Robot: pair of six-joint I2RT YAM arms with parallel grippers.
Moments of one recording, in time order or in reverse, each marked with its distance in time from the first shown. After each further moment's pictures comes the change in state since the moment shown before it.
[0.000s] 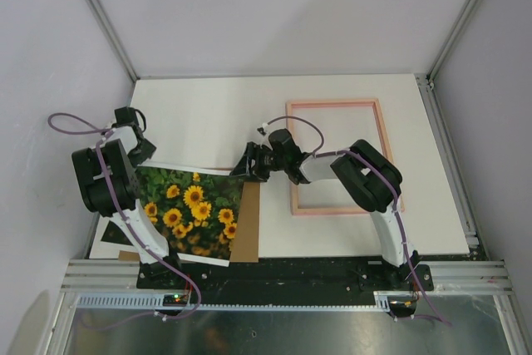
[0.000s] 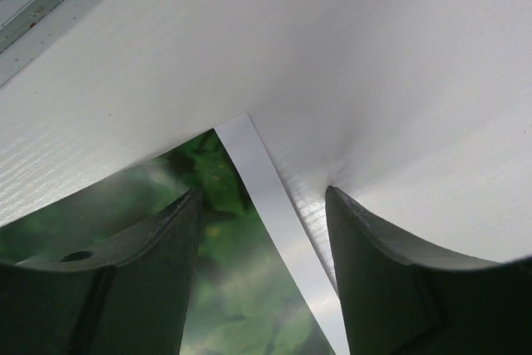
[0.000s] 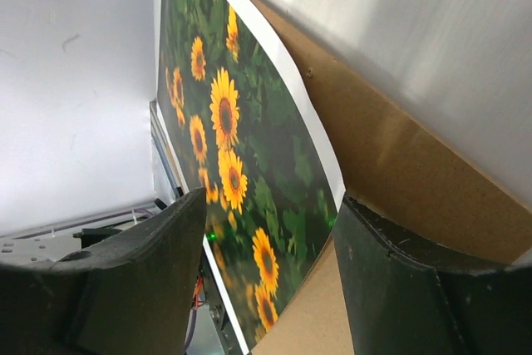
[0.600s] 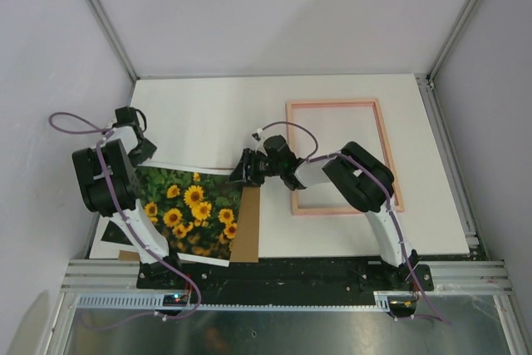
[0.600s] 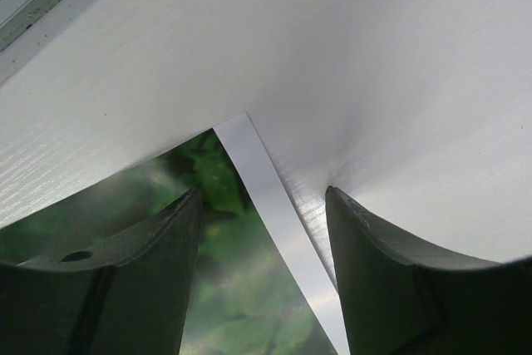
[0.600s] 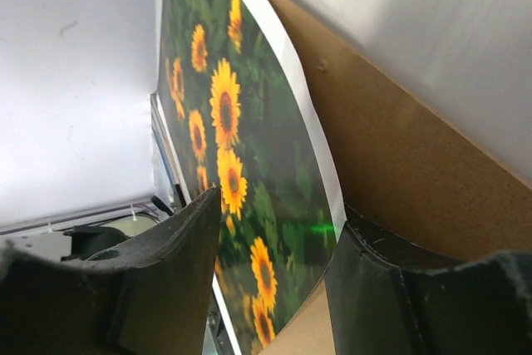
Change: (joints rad) left arm -0.003 0.000 0.000 0.001 0.002 0.006; right arm 0.040 0.040 -0.002 0.092 0.002 0.030
